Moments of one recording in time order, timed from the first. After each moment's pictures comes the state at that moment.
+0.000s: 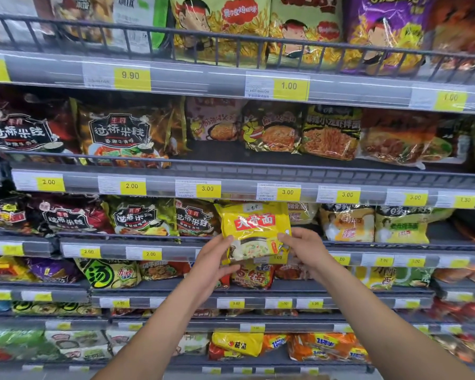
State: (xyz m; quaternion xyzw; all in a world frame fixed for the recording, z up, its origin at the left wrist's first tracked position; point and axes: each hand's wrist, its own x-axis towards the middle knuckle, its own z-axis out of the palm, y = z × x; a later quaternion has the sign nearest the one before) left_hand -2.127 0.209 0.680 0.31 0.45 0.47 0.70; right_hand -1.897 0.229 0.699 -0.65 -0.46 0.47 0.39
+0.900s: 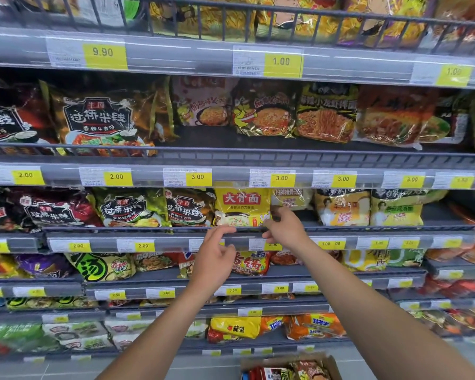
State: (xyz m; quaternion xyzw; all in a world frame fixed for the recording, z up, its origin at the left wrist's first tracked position) left_hand -2.114 0.209 0.644 0.63 0.55 0.41 0.37; right_hand -1.921 0.269 0.679 -0.69 -0.52 0.39 0.33
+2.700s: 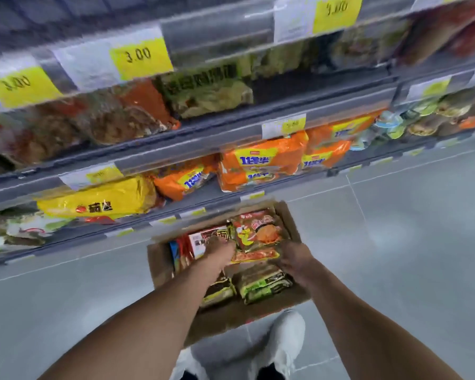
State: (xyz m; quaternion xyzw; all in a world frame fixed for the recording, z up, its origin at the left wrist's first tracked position) left_hand -1.787 0.123 0.022 0.39 0.71 -0.08 0.58; right_hand -1.596 0.053 0.007 -0.74 -0.02 0.62 0.26
